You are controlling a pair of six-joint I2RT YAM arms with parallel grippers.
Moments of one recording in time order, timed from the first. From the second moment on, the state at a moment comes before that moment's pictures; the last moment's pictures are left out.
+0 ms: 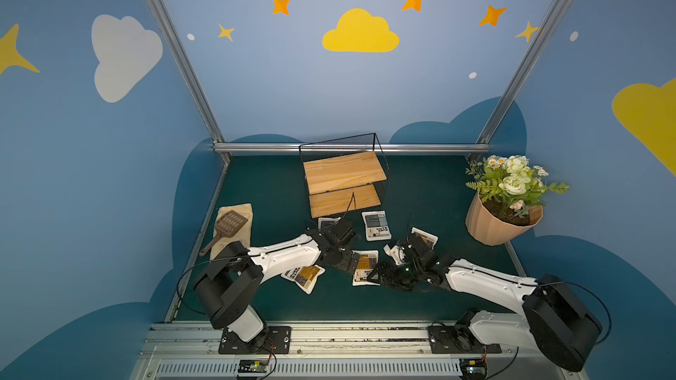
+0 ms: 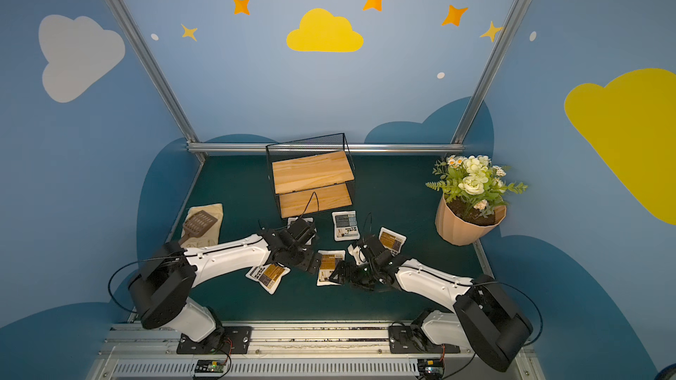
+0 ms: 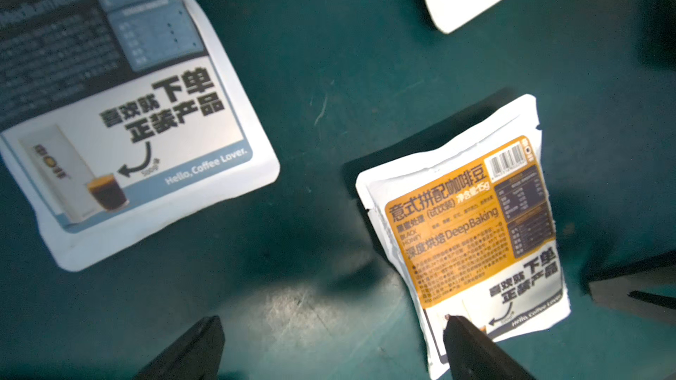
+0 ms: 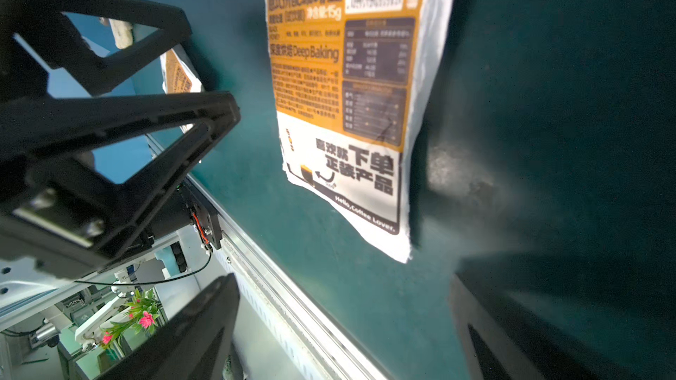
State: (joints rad) left arm -0.83 1.60 0.93 -0.52 -0.01 -0.44; right arm 0.75 1.28 0.48 -0.22 -0.53 0.82
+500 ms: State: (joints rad) left arm -0.86 1.69 0.95 -0.51 -0.08 -0.43; right arm 0.74 1.37 0.49 -0.09 -0.57 0.83
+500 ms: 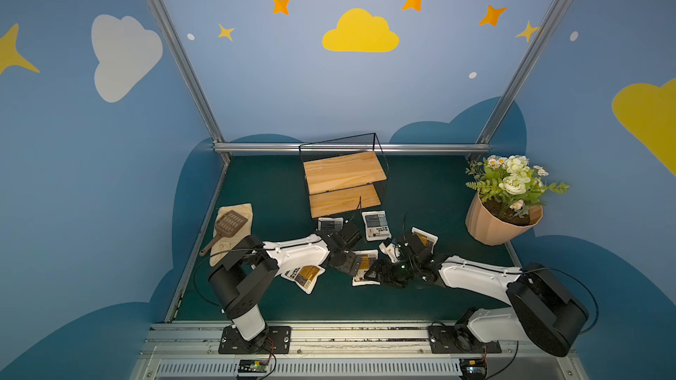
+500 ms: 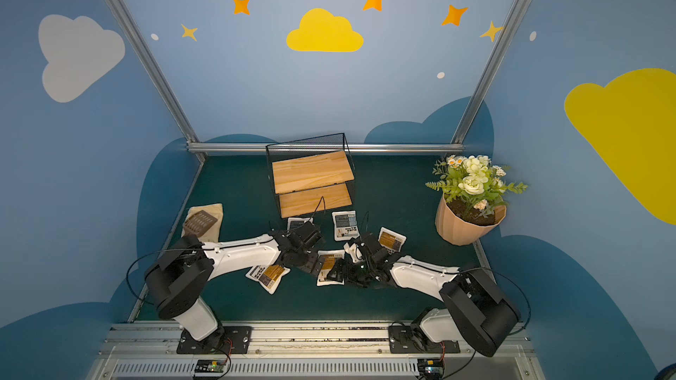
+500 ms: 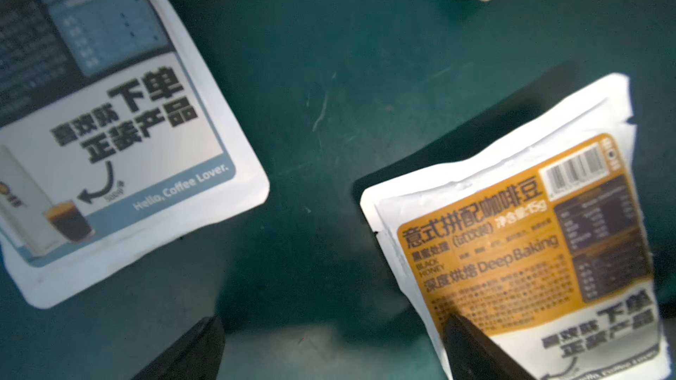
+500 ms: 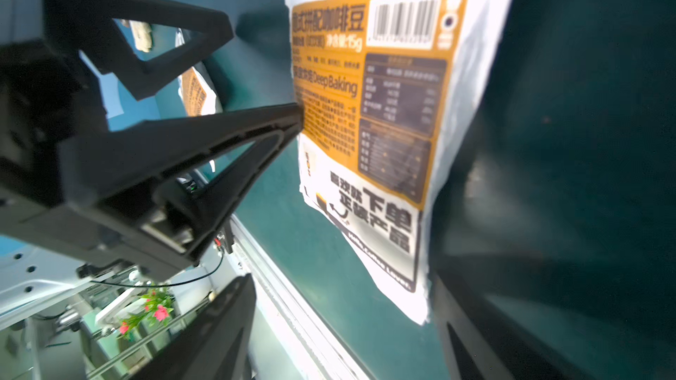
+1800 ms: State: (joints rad) left arm -0.79 1.38 0.99 -0.66 -0.21 -0.53; right arm 0.68 1.20 0.51 -0.25 -0.62 0.77
